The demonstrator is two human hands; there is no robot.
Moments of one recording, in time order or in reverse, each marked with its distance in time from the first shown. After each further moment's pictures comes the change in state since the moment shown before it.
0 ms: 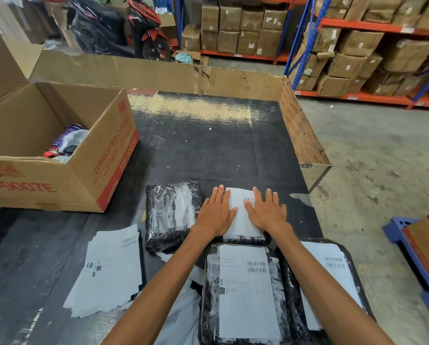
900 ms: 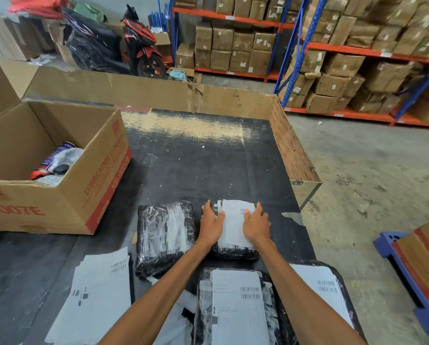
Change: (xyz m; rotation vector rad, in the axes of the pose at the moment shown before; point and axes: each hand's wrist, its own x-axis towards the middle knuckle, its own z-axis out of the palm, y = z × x) left_hand 0.040 0.004 0.014 -0.942 0.149 -0.361; right_hand 0.020 -0.015 0.004 0.522 0.146 0.248
